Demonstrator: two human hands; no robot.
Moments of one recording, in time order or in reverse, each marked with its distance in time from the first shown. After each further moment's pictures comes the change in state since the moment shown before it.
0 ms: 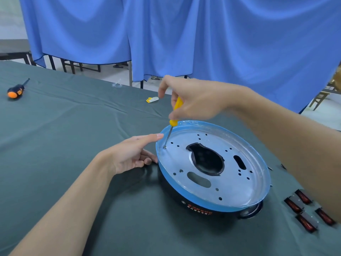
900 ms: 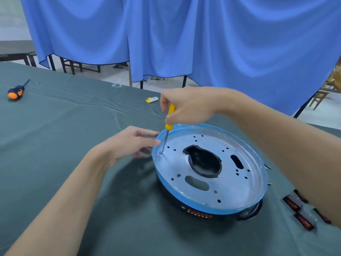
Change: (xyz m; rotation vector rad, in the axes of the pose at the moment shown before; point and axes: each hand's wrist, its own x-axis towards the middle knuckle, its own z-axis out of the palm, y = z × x) left_hand -0.024 0.023 0.006 0.380 0.121 0.160; right_hand 0.003 -0.012 0.008 -0.138 -0.113 0.030
